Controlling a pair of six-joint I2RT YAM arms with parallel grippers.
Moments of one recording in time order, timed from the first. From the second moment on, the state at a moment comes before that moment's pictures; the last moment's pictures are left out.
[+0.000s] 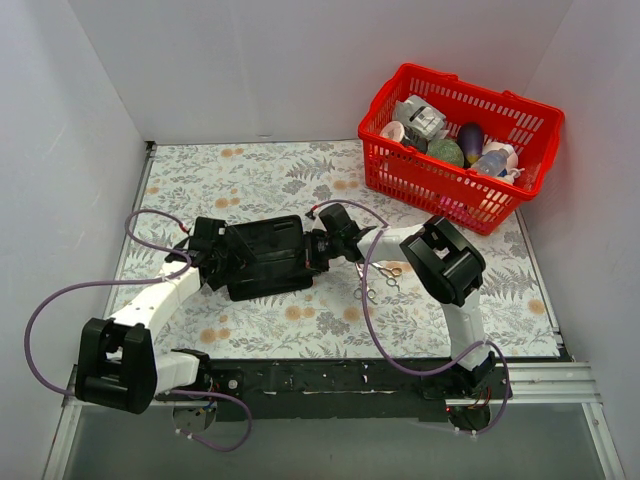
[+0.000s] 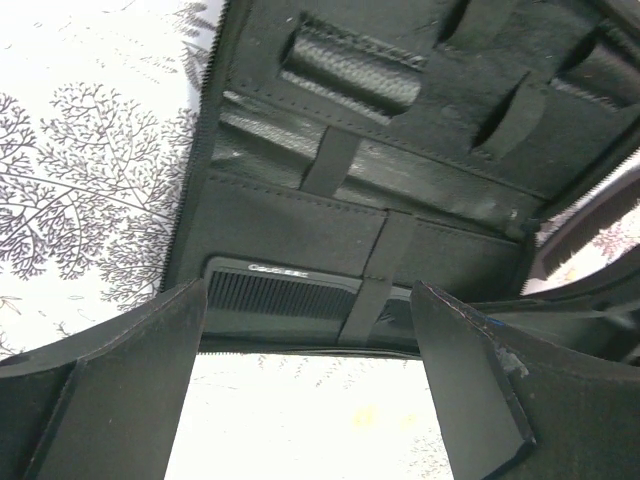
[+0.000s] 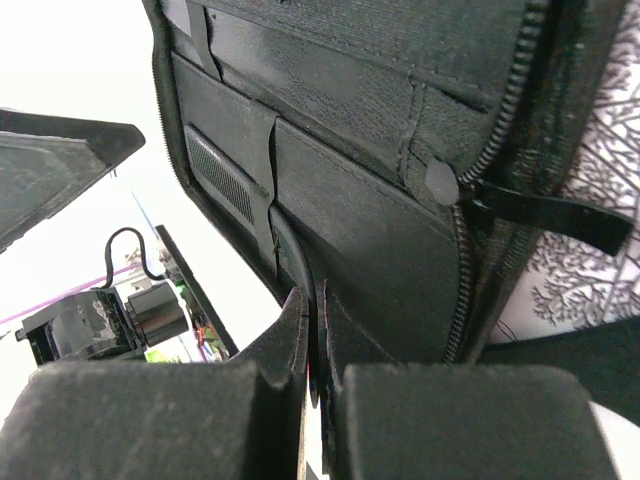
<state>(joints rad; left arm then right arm) -0.21 1.22 0.68 -0.43 -0.04 -0.82 0.76 2.07 1.18 0.12 -0.62 0.85</state>
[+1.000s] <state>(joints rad) -0.21 1.31 0.65 -0.32 0.06 -0.84 0.77 2.09 1.20 0.14 -0.62 0.86</state>
